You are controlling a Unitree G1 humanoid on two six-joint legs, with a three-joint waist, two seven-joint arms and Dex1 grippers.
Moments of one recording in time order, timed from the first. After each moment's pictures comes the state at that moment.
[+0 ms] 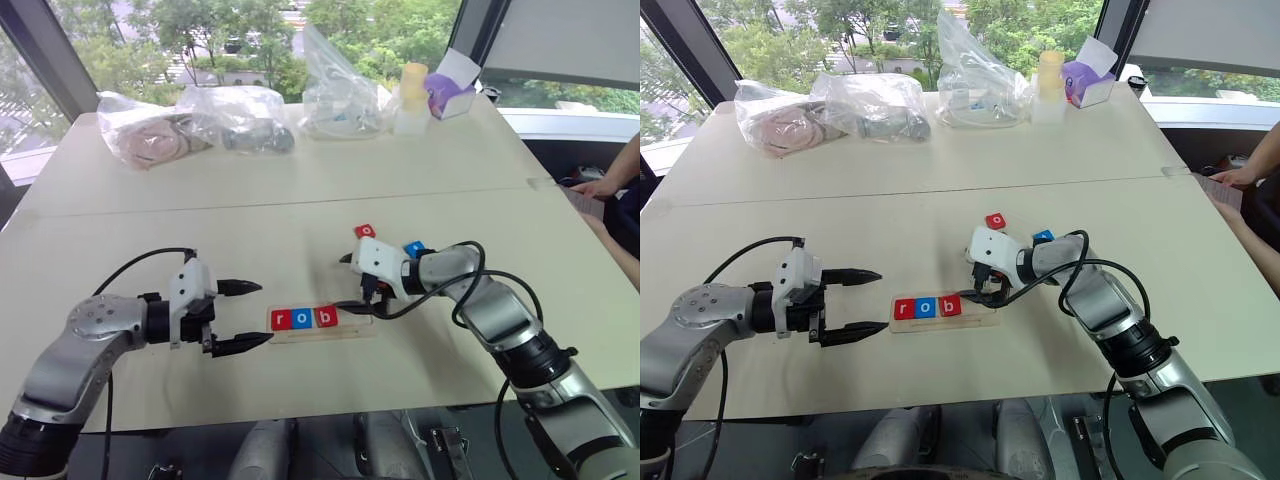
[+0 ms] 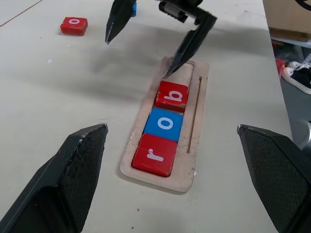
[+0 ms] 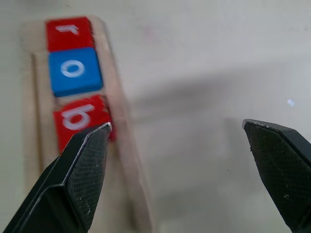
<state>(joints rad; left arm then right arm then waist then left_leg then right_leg) -0.05 0.79 0.06 -0.35 -0.51 0.40 -1.11 -0.54 -0.58 0.38 -0.18 0.04 0.54 1.00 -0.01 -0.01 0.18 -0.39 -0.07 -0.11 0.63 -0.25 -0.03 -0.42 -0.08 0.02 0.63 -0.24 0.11</state>
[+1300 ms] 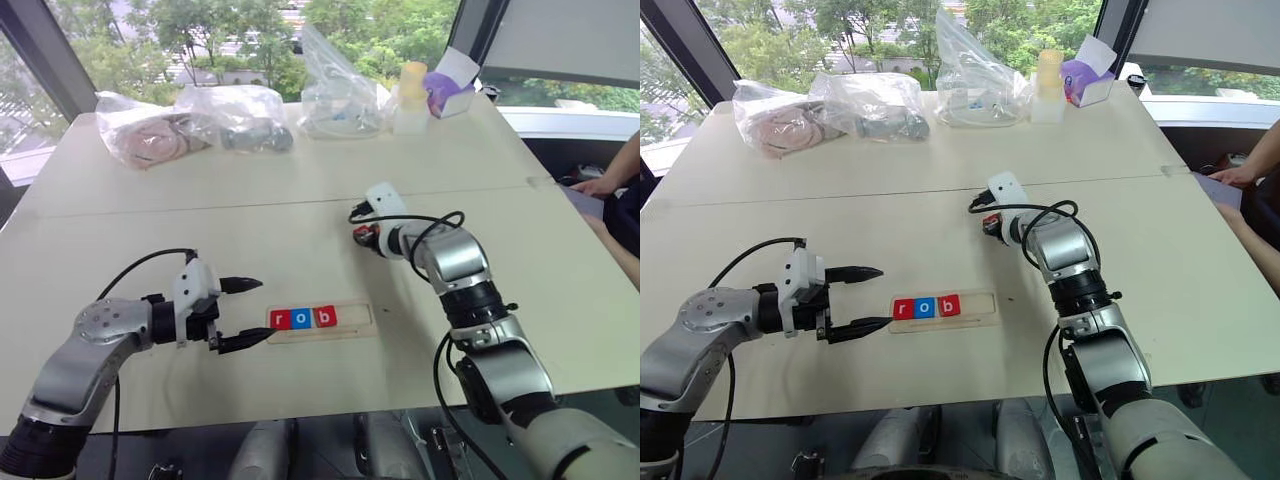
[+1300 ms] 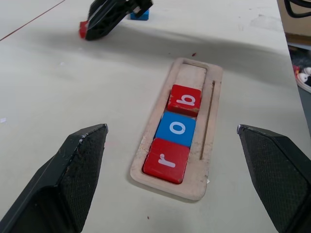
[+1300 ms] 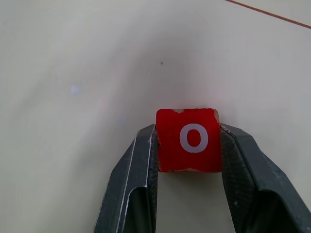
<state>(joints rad) -0.04 0.76 0.05 -0.35 -0.49 0.36 -1.06 -0.78 -0.29 0.14 0.14 0.03 1.09 0.41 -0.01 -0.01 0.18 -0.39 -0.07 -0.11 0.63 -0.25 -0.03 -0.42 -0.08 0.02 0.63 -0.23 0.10</state>
